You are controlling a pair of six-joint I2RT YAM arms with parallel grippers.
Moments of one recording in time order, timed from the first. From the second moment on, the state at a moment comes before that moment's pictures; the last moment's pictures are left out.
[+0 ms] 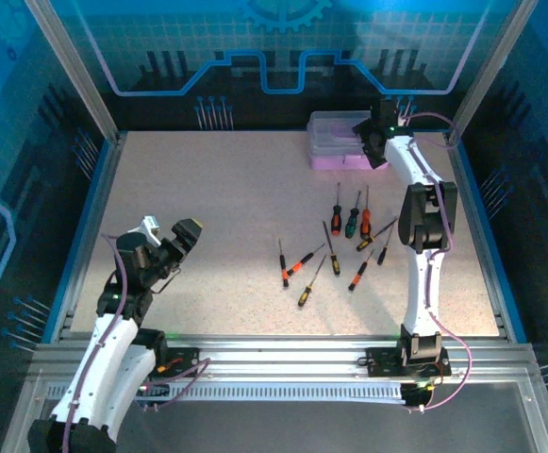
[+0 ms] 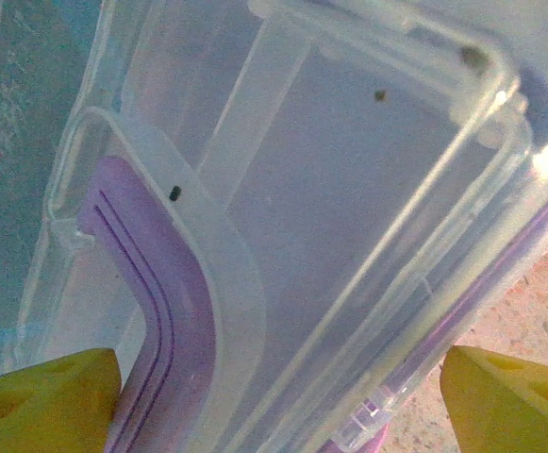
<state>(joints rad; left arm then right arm) -0.02 0.61 0.40 -0.21 0.35 -1.01 0.06 2.34 2.11 -0.62 0.07 1.12</state>
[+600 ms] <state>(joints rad) -0.02 0.61 0.40 -0.22 0.33 -1.01 0.08 2.40 2.21 -0.65 -0.08 0.83</state>
